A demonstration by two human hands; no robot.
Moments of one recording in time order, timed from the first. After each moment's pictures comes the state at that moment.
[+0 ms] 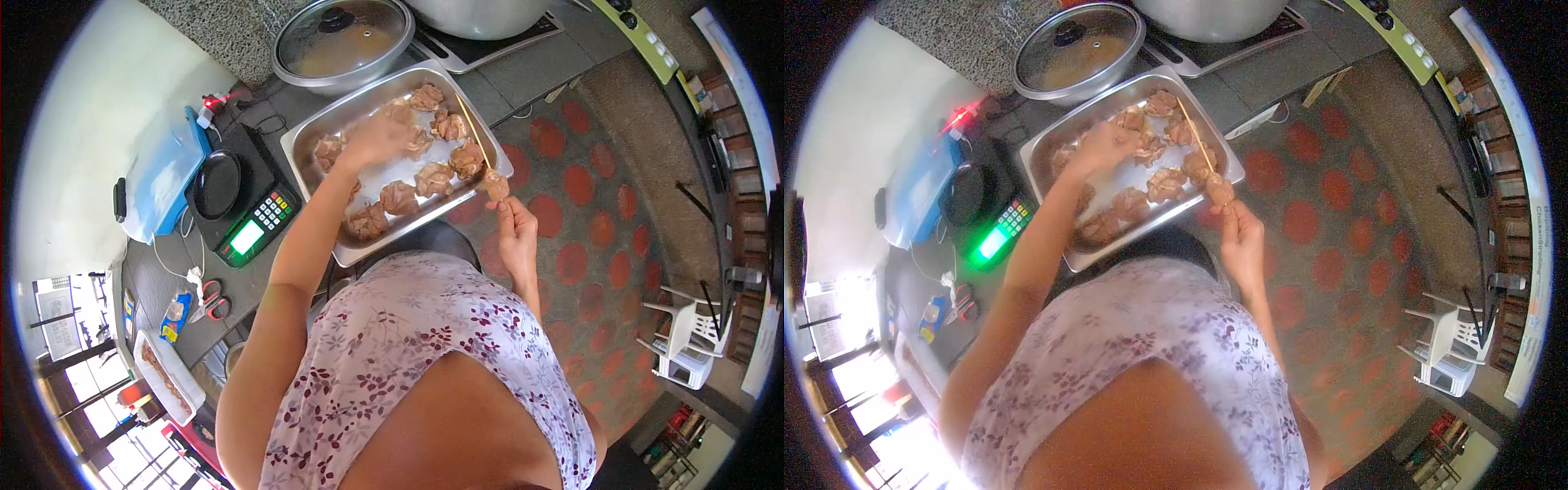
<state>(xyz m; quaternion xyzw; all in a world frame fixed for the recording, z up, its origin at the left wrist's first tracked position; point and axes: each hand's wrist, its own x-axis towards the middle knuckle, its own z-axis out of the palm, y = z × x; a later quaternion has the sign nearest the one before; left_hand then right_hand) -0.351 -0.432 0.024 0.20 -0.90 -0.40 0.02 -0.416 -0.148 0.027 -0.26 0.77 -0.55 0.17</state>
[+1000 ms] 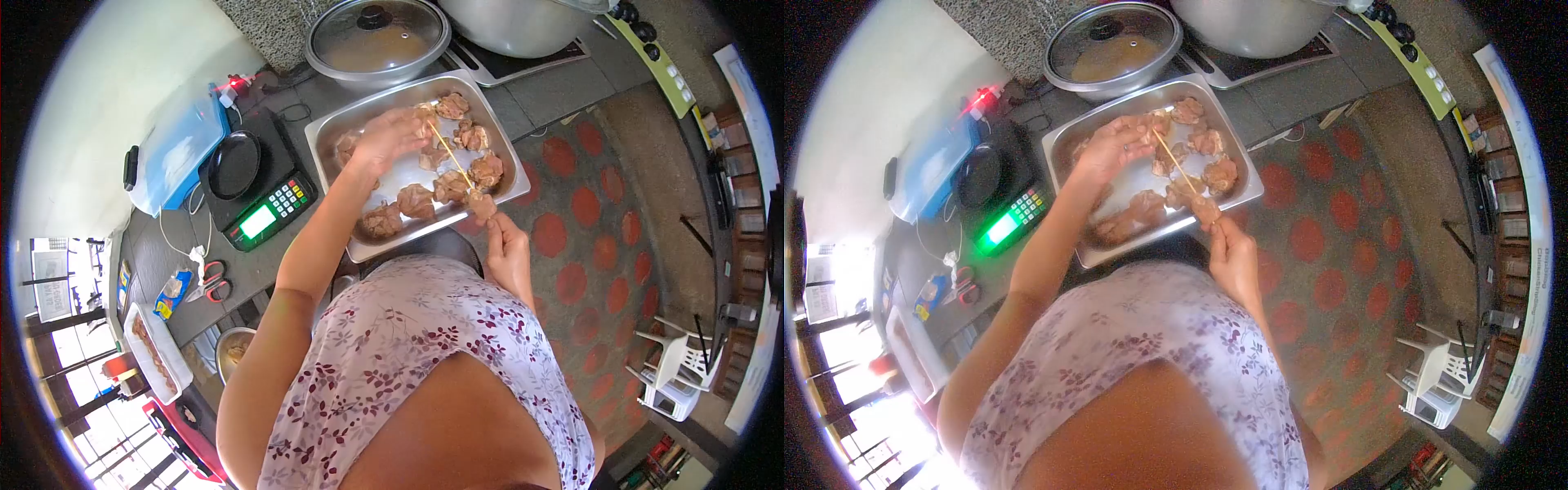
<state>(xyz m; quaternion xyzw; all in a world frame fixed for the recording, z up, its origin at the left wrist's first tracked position) -0.329 -0.434 0.015 0.26 -0.47 -0.83 0.16 -0.393 -0.164 0.040 -0.34 0.78 -0.48 0.20</state>
